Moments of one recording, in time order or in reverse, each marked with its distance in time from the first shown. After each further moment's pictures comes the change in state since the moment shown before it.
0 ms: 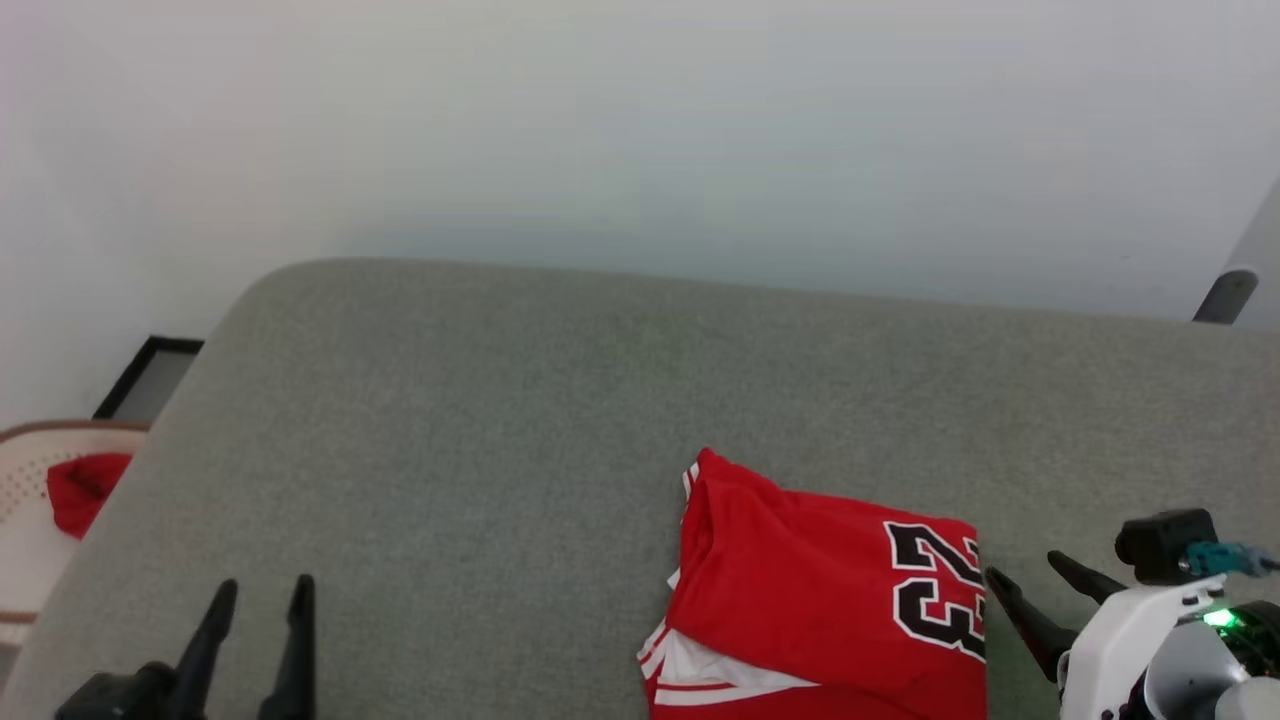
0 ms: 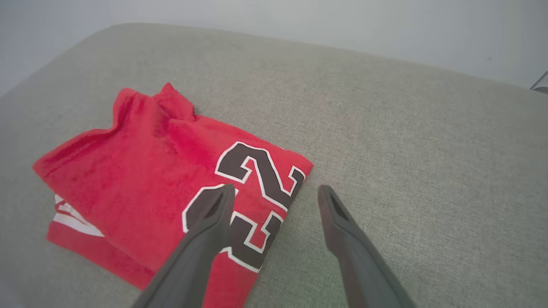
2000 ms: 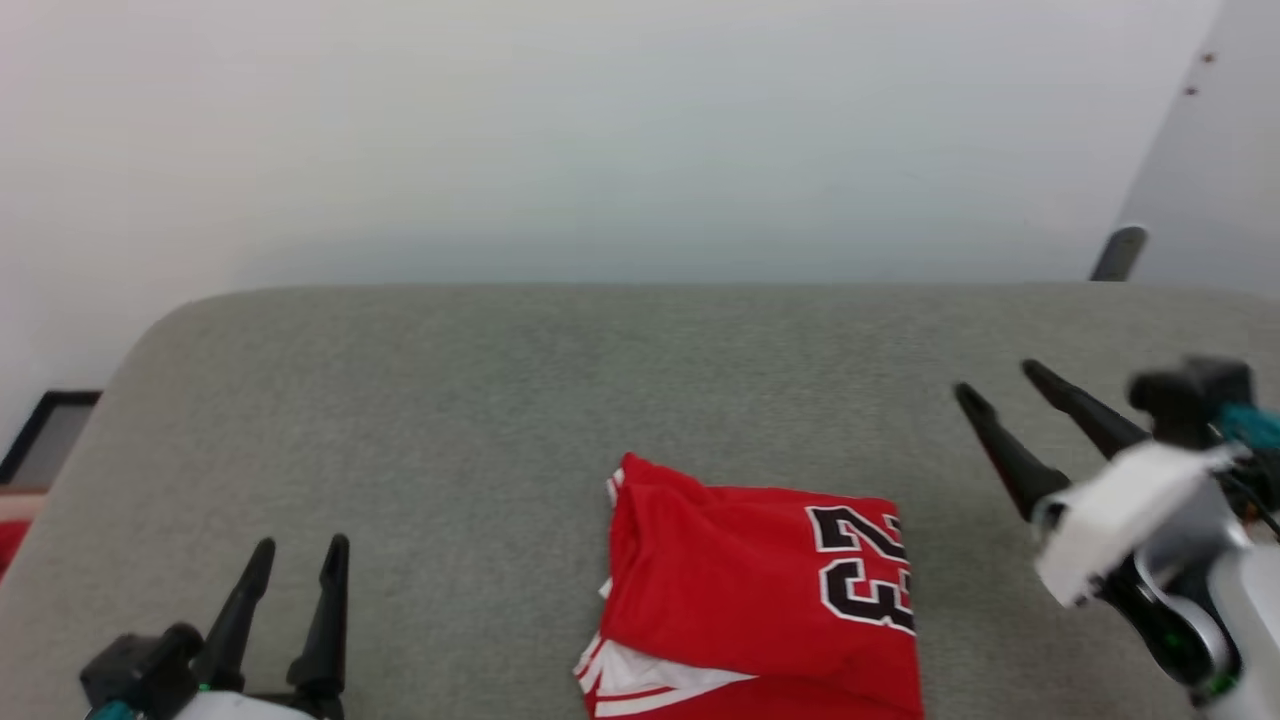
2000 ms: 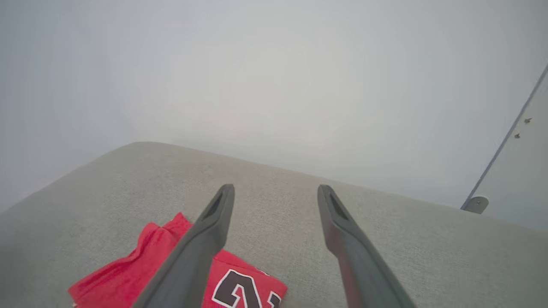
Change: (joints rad) left arm -0.092 0.009 -0.083 0.046 -0.078 -0.016 -0.035; right arm -0.200 0.027 0.007 -0.110 0.017 0.000 -0.067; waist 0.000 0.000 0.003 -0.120
